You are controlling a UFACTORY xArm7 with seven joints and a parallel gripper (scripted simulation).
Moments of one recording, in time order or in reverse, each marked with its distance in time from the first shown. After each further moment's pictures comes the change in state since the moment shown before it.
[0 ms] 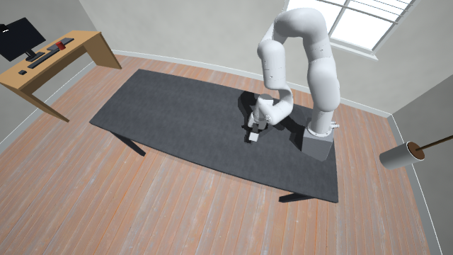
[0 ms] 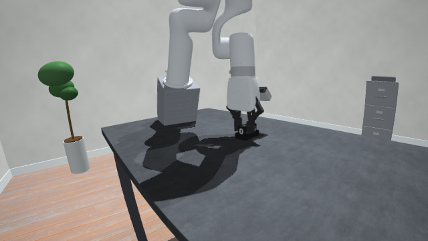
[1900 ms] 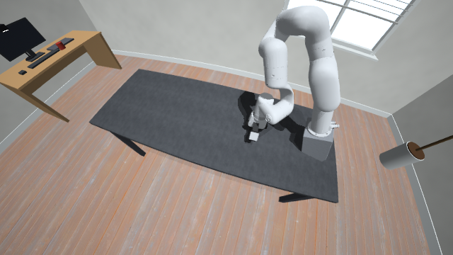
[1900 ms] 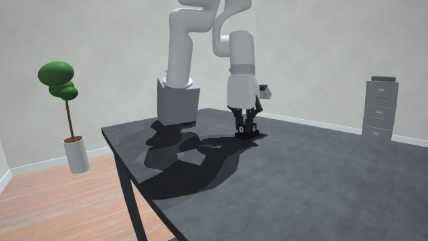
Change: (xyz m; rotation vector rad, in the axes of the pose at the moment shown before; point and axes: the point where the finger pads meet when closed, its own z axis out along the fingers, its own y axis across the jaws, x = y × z) arm 0.000 0.000 -0.007 -0.002 0.000 0.000
